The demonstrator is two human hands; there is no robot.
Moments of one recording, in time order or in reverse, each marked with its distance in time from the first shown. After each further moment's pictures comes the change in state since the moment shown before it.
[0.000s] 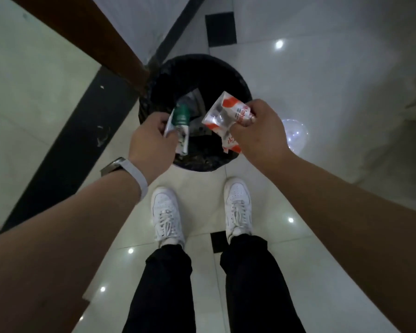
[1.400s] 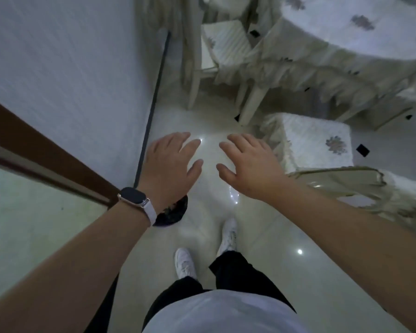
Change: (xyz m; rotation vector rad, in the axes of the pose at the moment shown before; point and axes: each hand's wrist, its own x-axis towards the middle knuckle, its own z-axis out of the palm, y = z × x) left_hand -0.370 0.327 -0.241 0.593 0.103 1.386; right_hand -0.405 -0.221 -0.313 -0.783 0.511 -0.337
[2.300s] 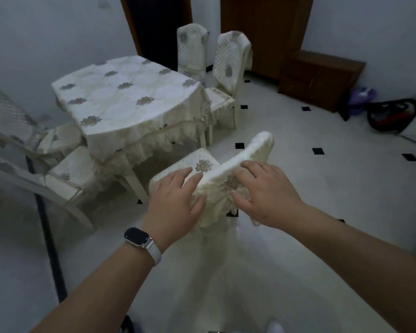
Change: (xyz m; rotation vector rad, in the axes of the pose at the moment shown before) left_hand 0.059 0.431 0.022 -0.078 -0.040 0.734; right_hand -0.389 0.212 -0.132 -0.036 0.360 0.796
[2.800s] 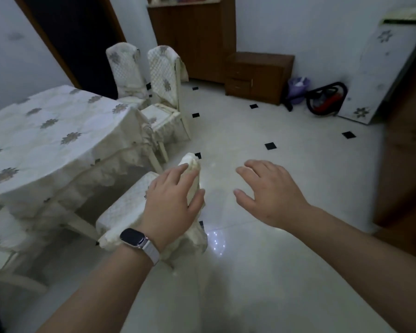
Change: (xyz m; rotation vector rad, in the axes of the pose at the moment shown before) left_hand 0.158 0.194 0.086 -0.057 -0.031 0.178; right_hand -0.051 0.243 -0.040 -0.001 0.169 0.247
